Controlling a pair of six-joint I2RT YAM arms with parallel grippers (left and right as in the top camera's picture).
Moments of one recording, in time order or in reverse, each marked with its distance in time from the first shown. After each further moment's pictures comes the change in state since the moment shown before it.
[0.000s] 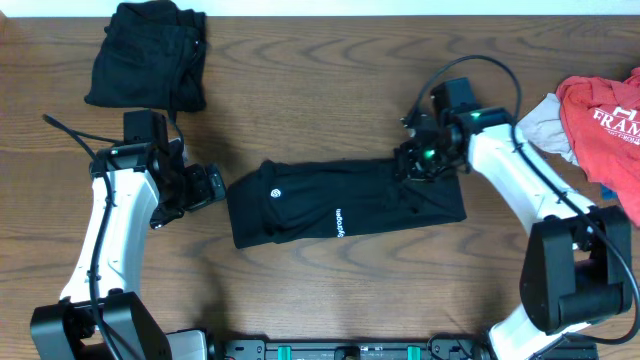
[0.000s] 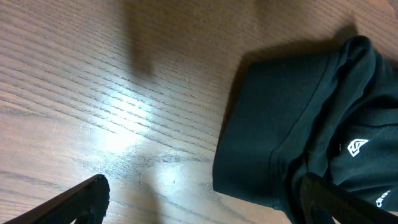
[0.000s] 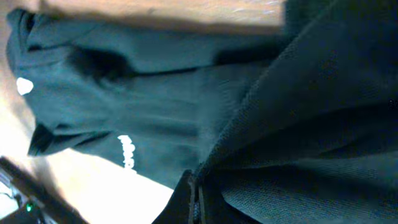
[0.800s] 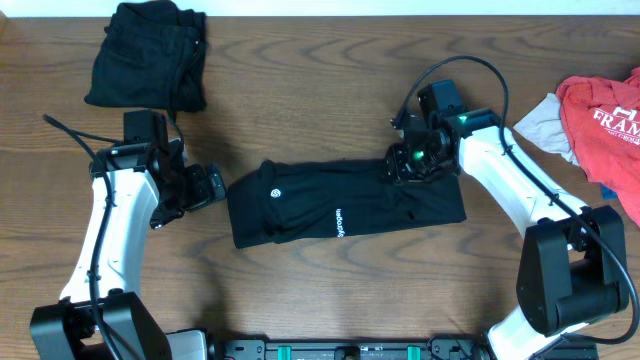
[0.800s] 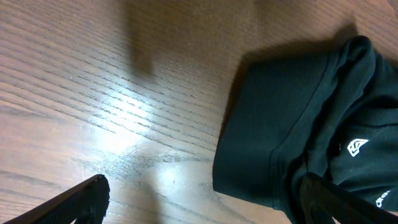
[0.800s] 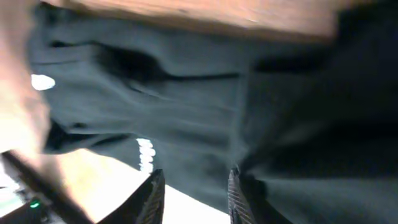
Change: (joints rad) left arm 0.000 0.000 0.000 0.000 0.000 0.000; right arm 0.039 0.000 0.000 0.042 -0.027 0.021
